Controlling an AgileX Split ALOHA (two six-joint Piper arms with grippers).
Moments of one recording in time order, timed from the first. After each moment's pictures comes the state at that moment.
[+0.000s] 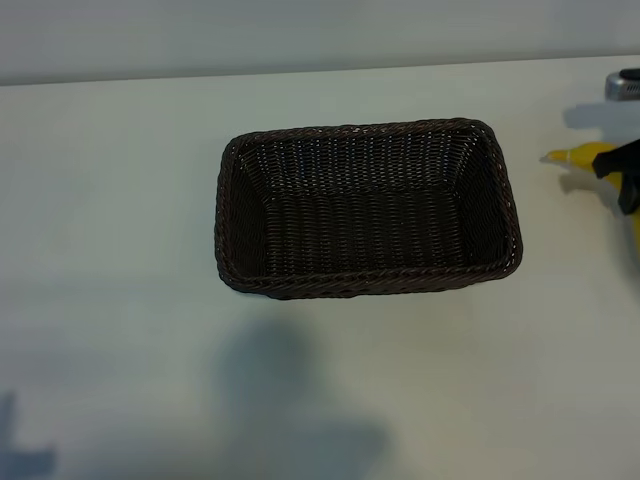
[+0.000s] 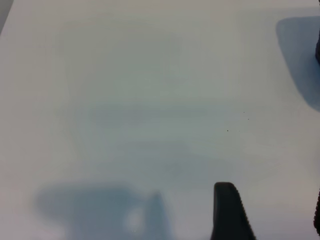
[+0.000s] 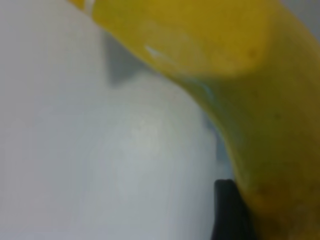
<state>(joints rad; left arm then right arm) 0.02 -0.01 -0.50 -0.01 1.05 0.01 -0.09 2.03 -1.37 0.06 0.93 -0.20</state>
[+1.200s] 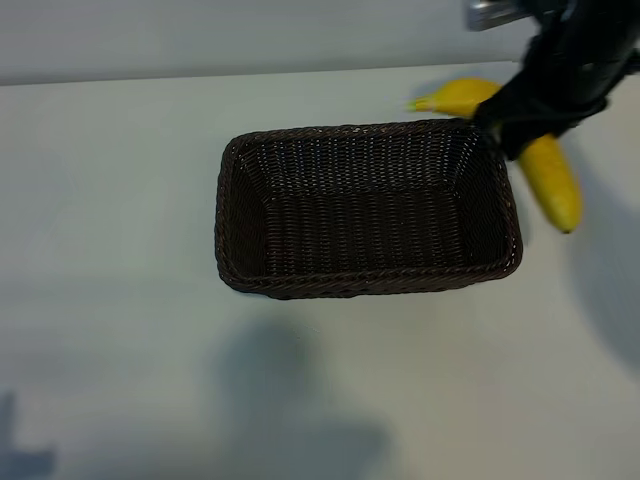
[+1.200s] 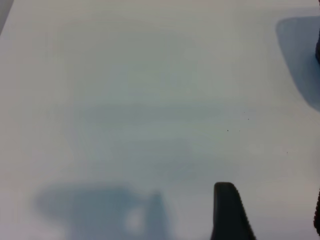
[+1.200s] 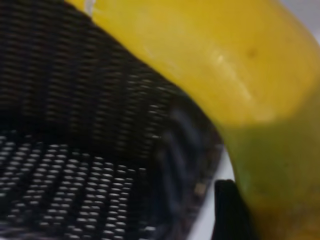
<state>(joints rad) 0.02 -0.01 -0.50 -0.01 1.05 0.01 0.31 1.86 -1.56 0.12 1.15 -0.20</state>
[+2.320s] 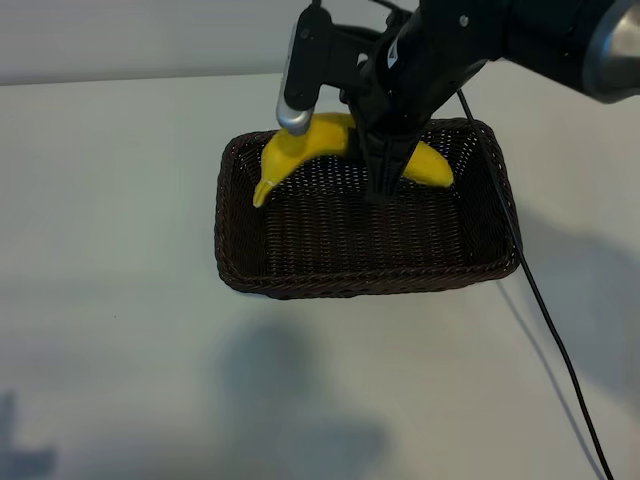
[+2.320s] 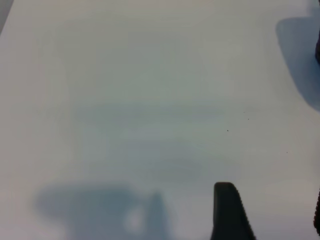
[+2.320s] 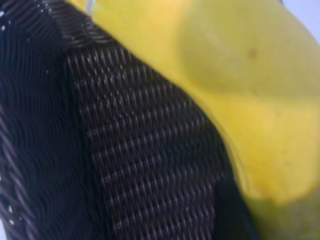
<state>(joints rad) 0.02 -0.01 -0.50 -0.01 1.05 0.01 0.64 1.89 -1.56 0.08 0.82 -0.84</state>
